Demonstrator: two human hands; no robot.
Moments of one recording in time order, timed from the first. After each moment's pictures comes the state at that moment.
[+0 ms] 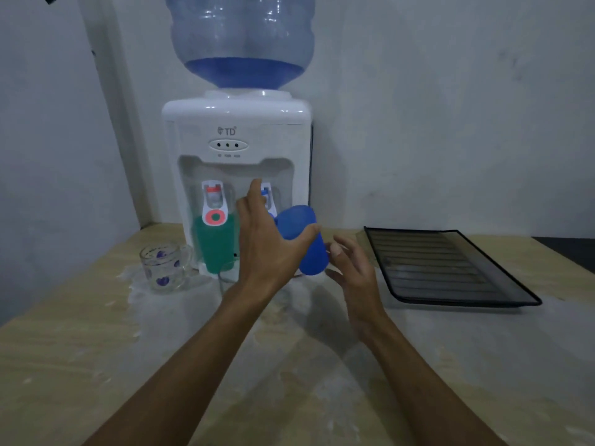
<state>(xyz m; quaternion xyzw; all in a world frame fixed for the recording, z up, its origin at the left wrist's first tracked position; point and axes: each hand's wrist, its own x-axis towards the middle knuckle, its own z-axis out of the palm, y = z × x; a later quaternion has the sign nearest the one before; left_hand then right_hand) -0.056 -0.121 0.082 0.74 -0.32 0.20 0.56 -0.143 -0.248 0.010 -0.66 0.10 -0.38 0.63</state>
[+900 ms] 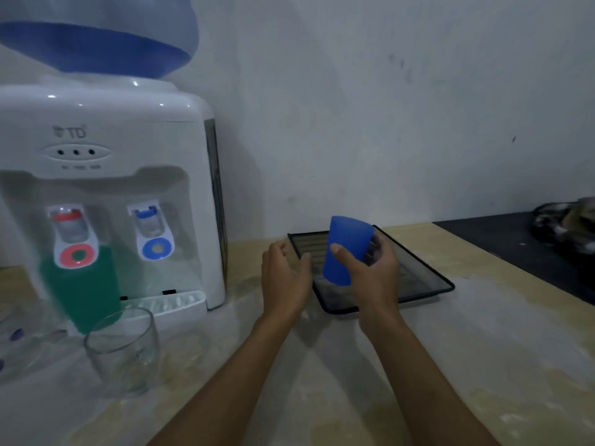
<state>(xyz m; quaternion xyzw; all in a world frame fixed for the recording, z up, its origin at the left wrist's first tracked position) -0.070 -0.300 0.001 0.73 -0.35 -0.02 0.59 -0.192 -0.353 0.022 -0.55 0.28 -0.57 0.54</state>
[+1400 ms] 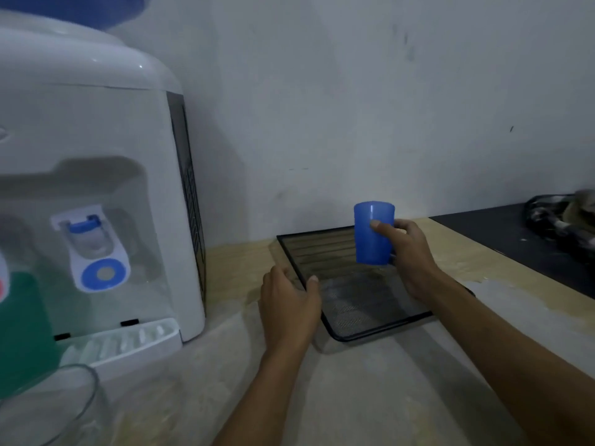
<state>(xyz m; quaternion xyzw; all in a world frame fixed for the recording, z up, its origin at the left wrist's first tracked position) -0.057 -0.333 -0.031 0.76 -0.32 -0.05 0.56 -0.192 -0.503 0.019 -0.57 0.36 -0.48 0.55</state>
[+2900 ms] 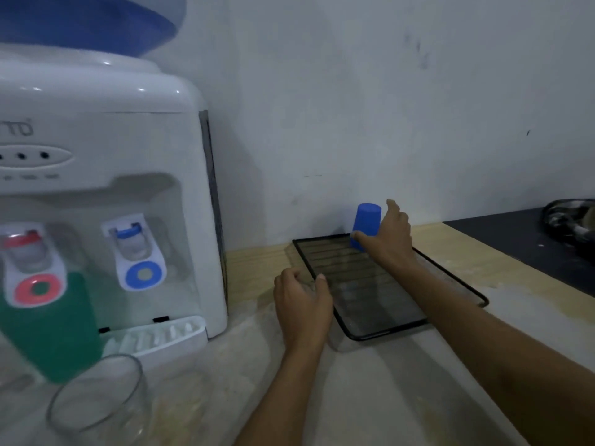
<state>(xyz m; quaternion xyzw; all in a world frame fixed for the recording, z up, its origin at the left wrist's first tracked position) -0.060 -0.331 -0.028 0.74 -0.28 -0.02 0.62 -0.139 -0.502 0.036 -0.77 0.47 -0.40 0.19</state>
